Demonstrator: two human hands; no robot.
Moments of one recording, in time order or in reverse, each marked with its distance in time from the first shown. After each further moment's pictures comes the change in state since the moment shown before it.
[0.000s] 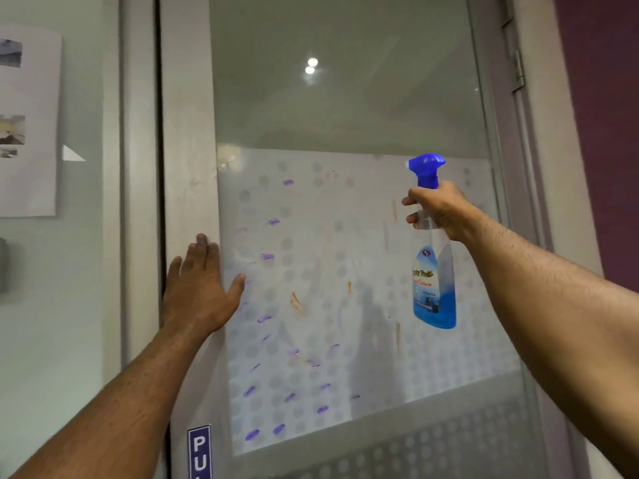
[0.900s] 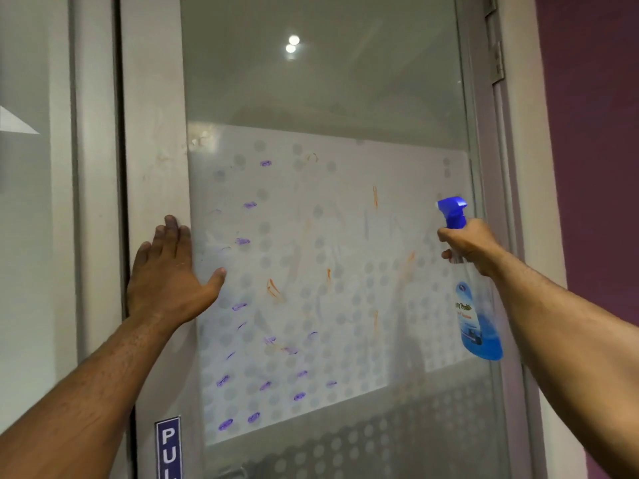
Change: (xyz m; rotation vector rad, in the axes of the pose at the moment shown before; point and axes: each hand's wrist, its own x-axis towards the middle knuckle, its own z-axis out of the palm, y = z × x) left_hand 0.001 -0.003 0.009 0.005 0.010 0.021; right_hand 0.003 0.102 -0.062 -0.280 0.180 0.116
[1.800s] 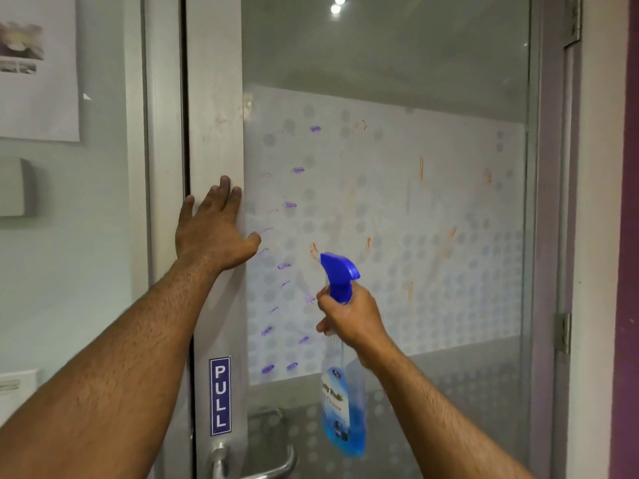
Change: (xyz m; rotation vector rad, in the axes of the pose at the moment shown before) left_hand -0.003 -0.014 -0.019 0.060 -0.092 -0.001; right_hand -0.245 -0.021 0.177 0.260 -0.499 -0.124
